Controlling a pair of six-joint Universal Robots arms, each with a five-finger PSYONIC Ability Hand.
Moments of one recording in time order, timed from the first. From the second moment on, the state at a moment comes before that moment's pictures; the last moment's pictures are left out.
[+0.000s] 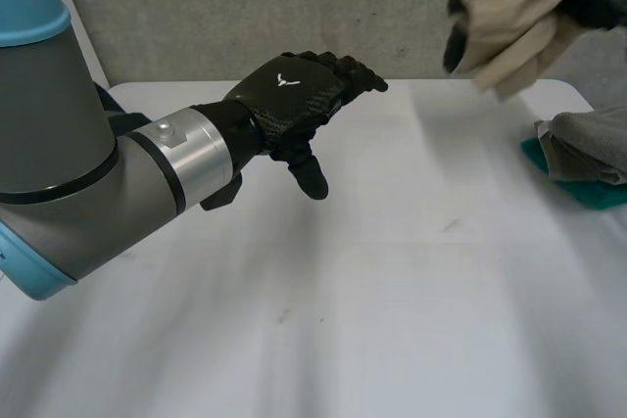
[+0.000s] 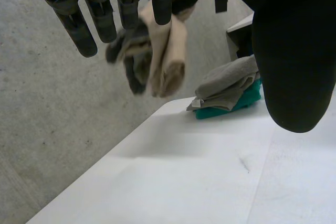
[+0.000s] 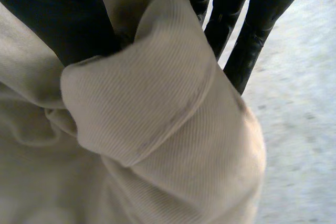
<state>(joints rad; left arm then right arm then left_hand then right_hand) 4.14 -1.89 -1.19 2.98 -1.14 3.33 1.50 -0.99 1.08 -0.74 0.92 3.09 0.19 0.20 0.21 0.20 0.04 0.96 1.17 1.16 1.19 0.94</state>
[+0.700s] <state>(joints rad) 4.12 -1.88 -1.23 2.98 -1.21 3.33 1.02 -0.55 1.04 -1.00 0.53 3.29 0.19 0.20 0.21 0.20 0.04 0.96 1.17 1.18 1.20 0.99</state>
